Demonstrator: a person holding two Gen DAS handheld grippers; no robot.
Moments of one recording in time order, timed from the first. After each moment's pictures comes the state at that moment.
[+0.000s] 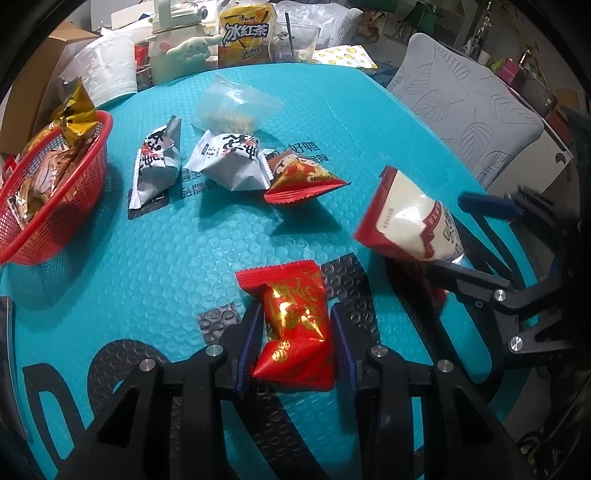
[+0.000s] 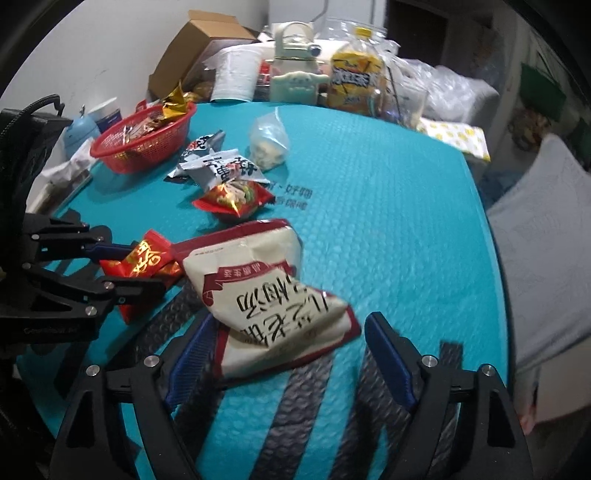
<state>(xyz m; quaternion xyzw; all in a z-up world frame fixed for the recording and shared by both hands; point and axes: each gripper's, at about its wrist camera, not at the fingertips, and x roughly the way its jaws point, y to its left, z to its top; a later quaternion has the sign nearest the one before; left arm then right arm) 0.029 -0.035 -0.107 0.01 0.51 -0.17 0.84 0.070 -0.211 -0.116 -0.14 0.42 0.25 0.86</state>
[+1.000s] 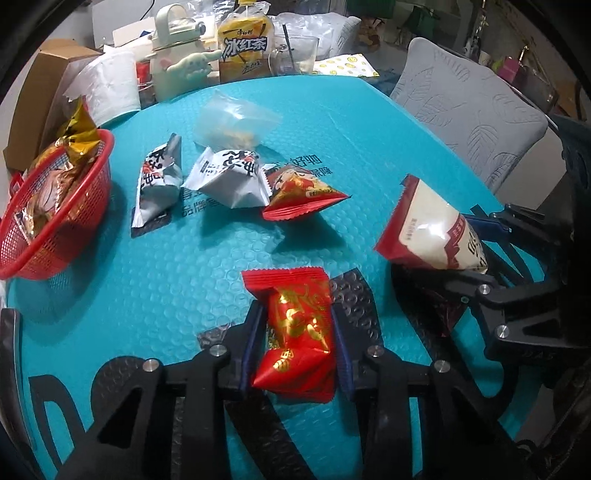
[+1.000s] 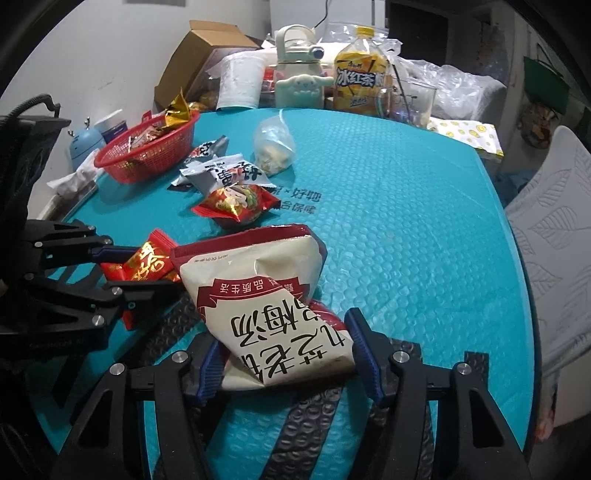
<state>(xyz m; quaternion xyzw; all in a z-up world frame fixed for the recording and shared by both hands) 0.035 -0.046 -0.109 0.03 0.49 -0.15 0.86 0.073 -0.219 -0.130 -0.09 0.41 0.26 0.87</state>
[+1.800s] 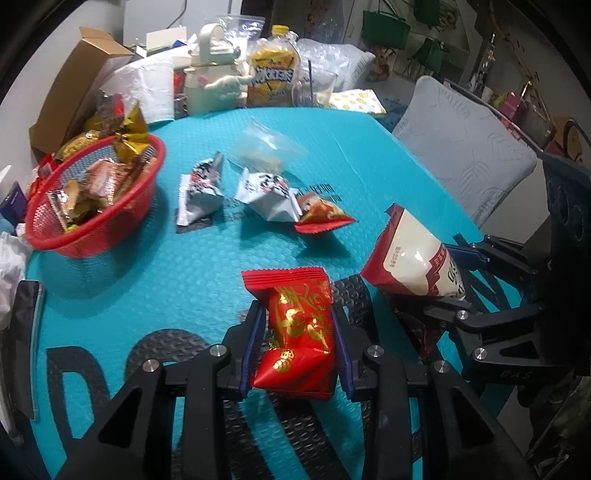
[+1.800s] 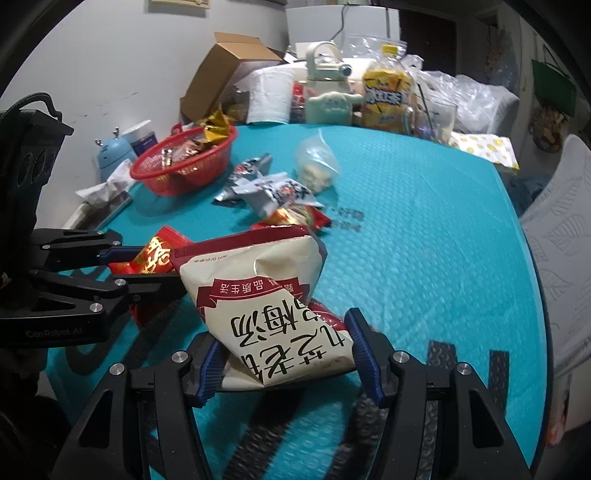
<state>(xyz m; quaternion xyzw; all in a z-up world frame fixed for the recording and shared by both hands) 0.006 -0.007 -0.079 -0.02 0.45 -0.14 0.88 0.052 -0.187 -0.107 -0.08 0.40 0.30 0.87</state>
